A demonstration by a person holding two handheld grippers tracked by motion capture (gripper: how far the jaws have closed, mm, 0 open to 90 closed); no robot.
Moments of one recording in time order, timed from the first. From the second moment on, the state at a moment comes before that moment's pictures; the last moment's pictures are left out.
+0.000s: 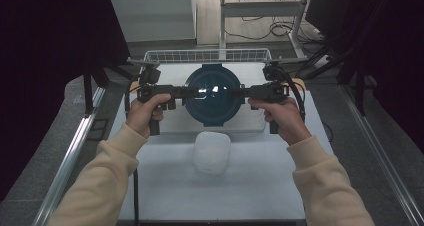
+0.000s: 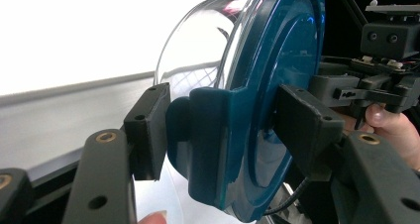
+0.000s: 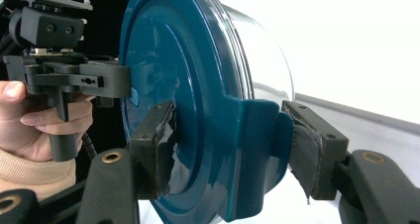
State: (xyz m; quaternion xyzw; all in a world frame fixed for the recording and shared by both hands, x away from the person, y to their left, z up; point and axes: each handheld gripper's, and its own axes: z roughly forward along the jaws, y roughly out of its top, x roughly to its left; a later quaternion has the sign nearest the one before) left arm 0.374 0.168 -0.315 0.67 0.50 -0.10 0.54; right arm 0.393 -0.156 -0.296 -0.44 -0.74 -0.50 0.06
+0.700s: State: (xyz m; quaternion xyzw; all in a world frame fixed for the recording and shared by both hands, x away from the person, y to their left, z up) left arm 0.415 0.178 -0.291 0.67 0.51 -0.10 0.54; right arm 0.434 -0.148 -0.277 -0.44 -0.74 -0.50 0.07
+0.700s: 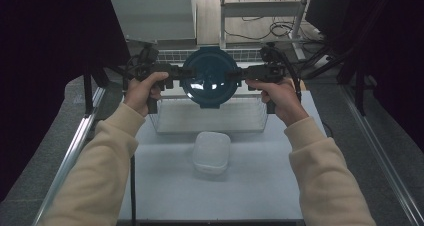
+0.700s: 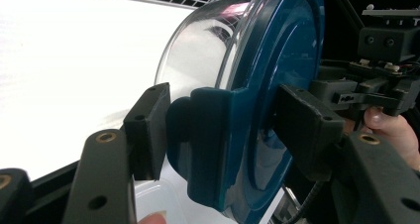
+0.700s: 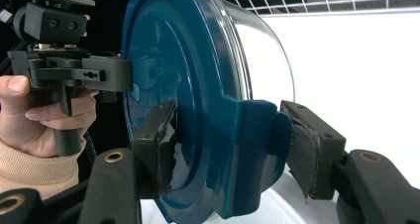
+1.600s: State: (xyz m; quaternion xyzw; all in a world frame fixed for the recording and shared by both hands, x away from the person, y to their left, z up) left arm 0.459 0.192 -0.316 0.63 0.54 -0.13 0.54; right arm 0.478 -0.138 -0.298 -0.46 -0.73 -0.50 0.10
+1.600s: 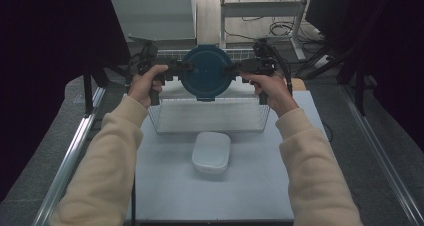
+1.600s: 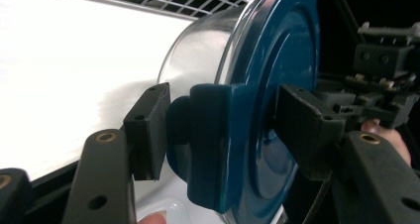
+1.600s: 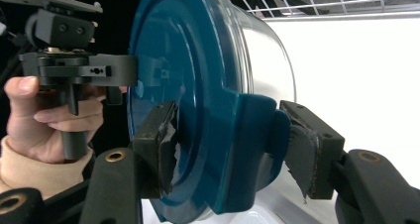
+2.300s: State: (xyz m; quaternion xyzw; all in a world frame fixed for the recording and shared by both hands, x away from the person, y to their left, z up) left arm 0.486 0.187 -0.338 0.58 0.58 -0.14 0.55; right arm 0.513 -0.147 -0.323 -0.52 -0.67 -0.50 0.19
